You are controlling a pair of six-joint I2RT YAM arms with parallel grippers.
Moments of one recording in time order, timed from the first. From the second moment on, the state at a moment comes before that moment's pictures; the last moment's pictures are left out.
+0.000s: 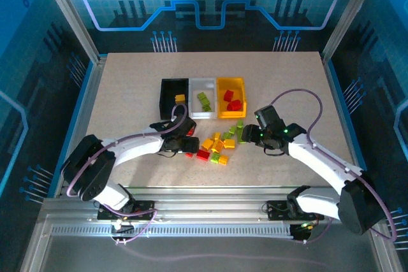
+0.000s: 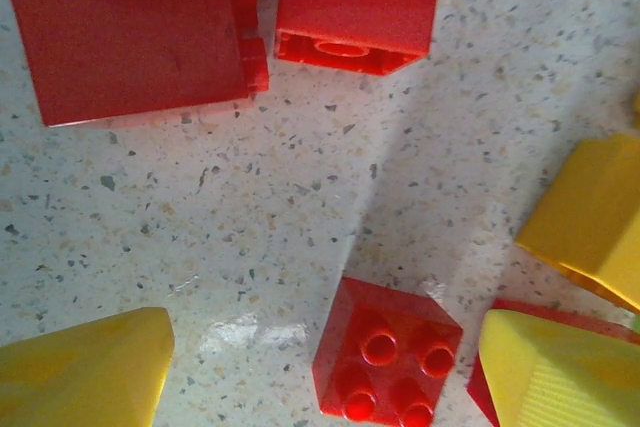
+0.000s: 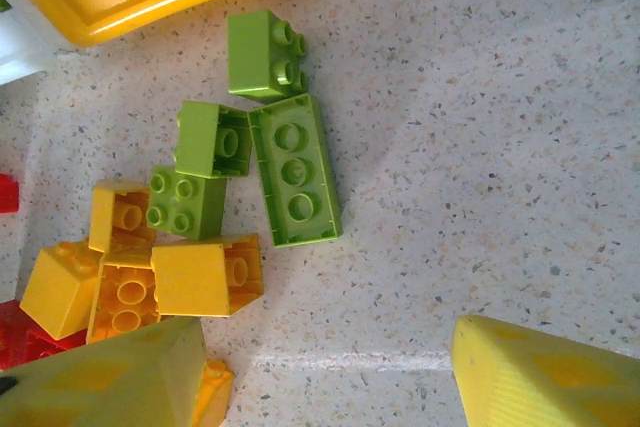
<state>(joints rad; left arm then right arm) -0.67 1.53 0.82 -0.51 -0.08 -0.66 0.49 1.17 0.75 -0.62 0.03 0.74</state>
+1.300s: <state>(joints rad) -0.71 1.98 1.66 -0.53 -0.12 -0.54 0.47 1.16 0.75 -0.63 0.03 0.74</state>
